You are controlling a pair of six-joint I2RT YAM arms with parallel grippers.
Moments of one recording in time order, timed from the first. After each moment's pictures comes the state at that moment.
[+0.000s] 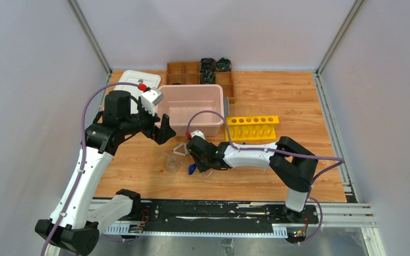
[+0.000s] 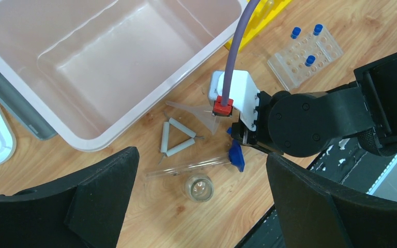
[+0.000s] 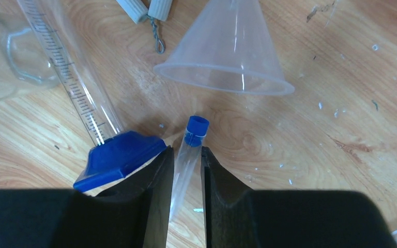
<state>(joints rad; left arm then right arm) -0.26 0.97 1.17 -0.81 0.51 0.15 1.10 1.79 1.07 -0.27 0.15 0.46</state>
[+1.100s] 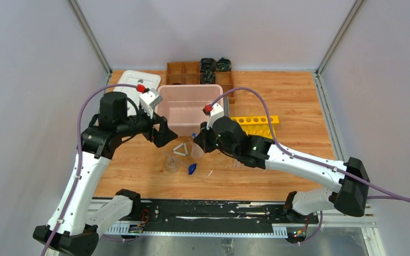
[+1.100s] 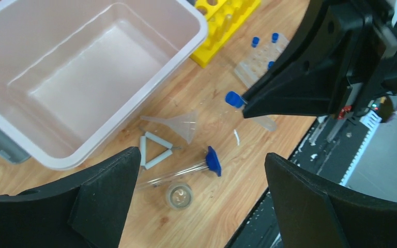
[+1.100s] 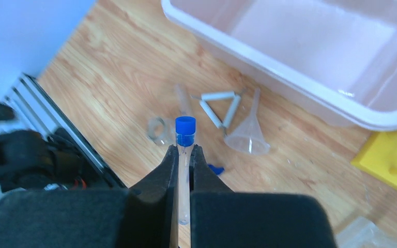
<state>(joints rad) -0.26 0.93 1.19 -0.81 0.61 0.15 1.09 1.31 1.08 -0.23 0.21 0.42</state>
